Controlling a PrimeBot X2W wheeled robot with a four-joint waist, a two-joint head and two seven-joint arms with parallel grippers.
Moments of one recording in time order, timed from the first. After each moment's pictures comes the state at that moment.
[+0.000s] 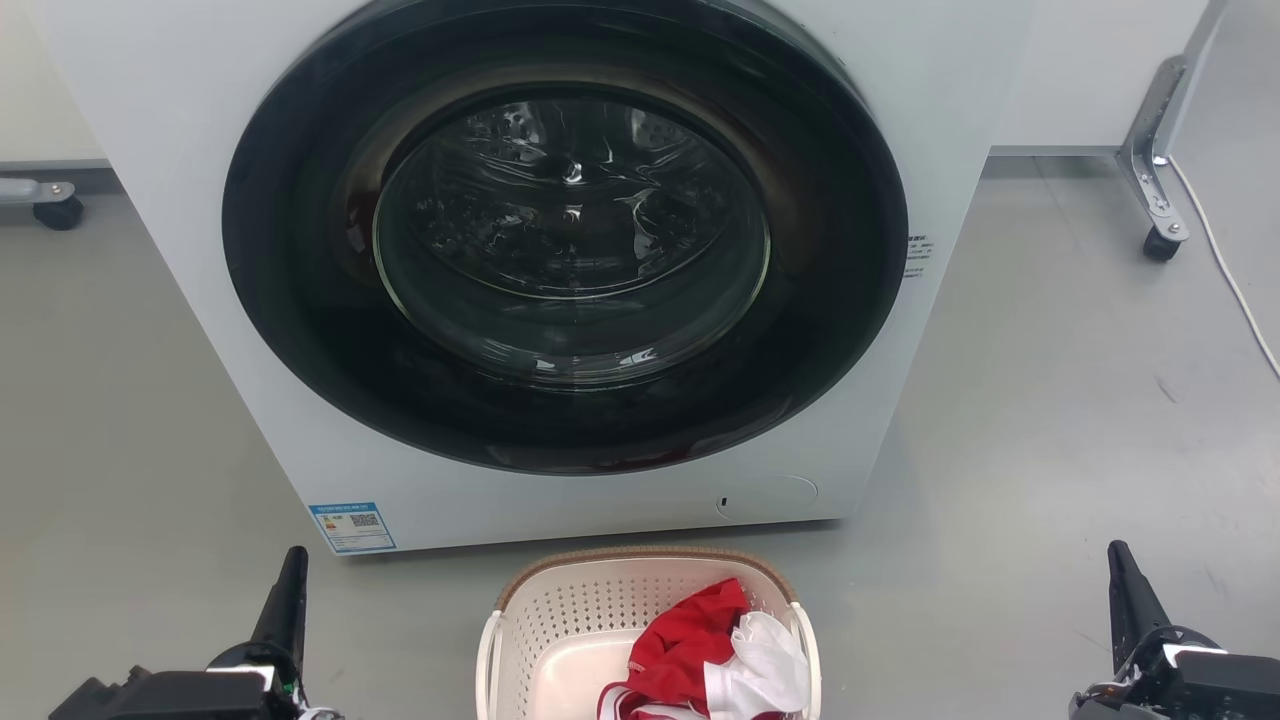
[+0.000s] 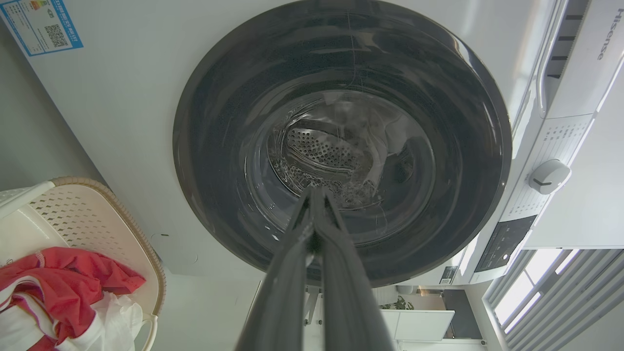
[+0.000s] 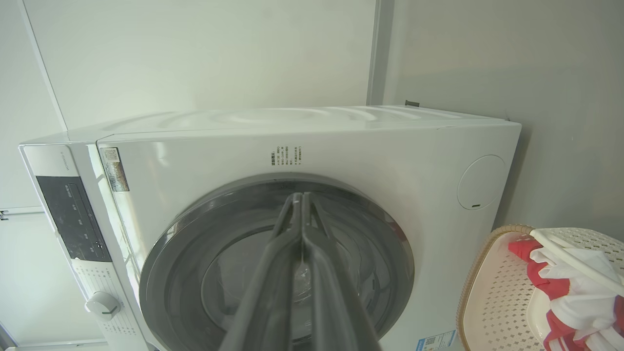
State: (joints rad) left arm -0.08 0.04 0.09 0.30 -1.60 -0.12 0.11; right arm -0.09 -0.04 -0.13 0.30 1.60 0.12 0.11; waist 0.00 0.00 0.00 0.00
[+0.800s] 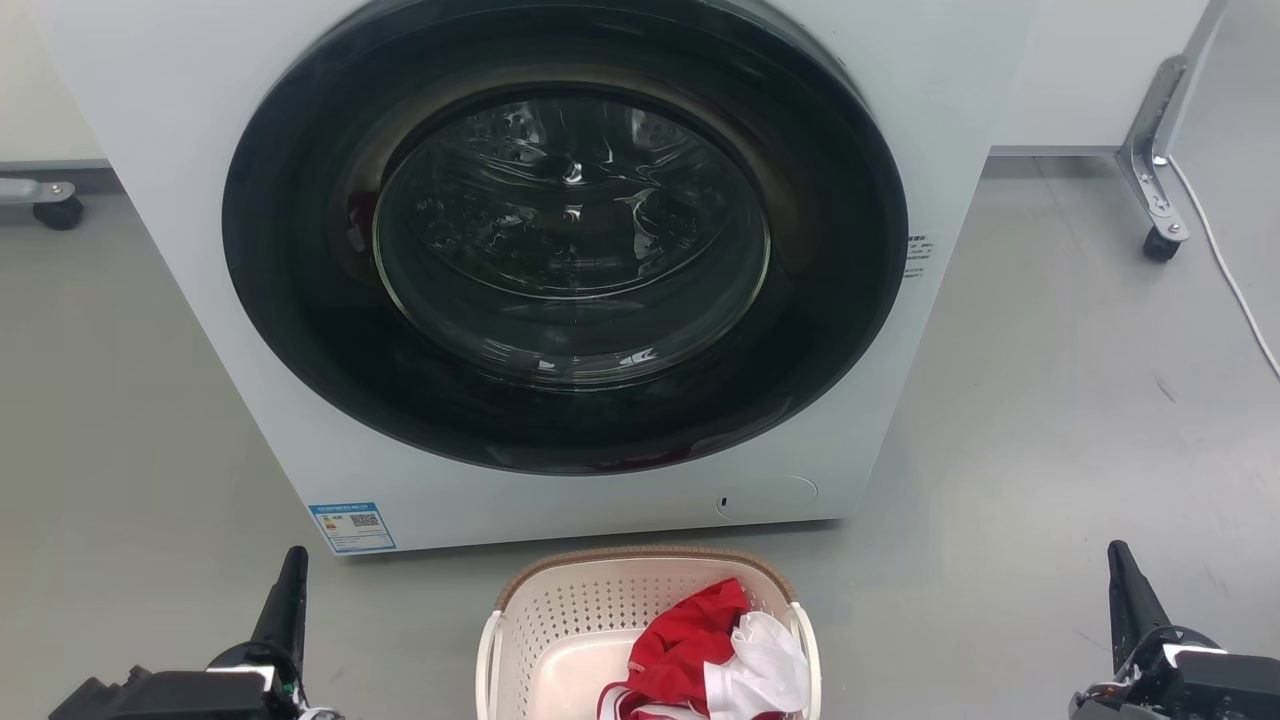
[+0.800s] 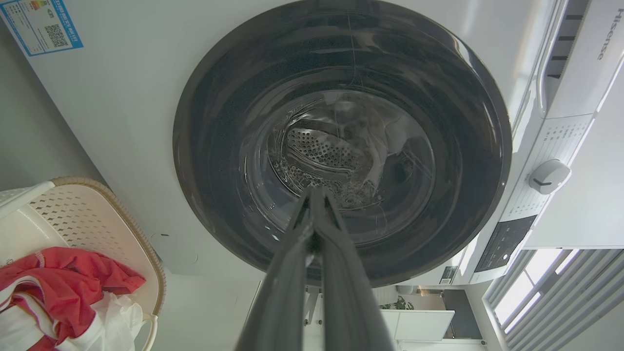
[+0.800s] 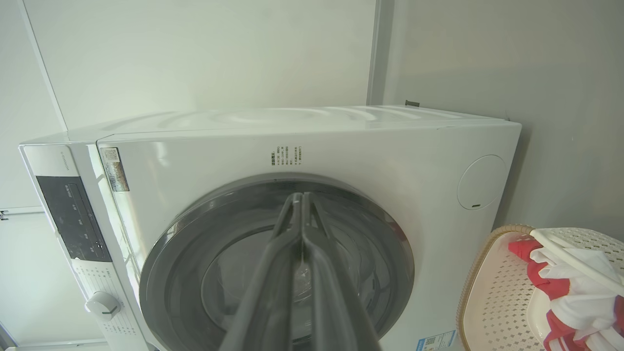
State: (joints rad) left arm -0.08 0.04 0.09 0.30 -1.60 -0.12 0.11; right arm -0.09 -0.04 -0.13 0.30 1.60 0.12 0.11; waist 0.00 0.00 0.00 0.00
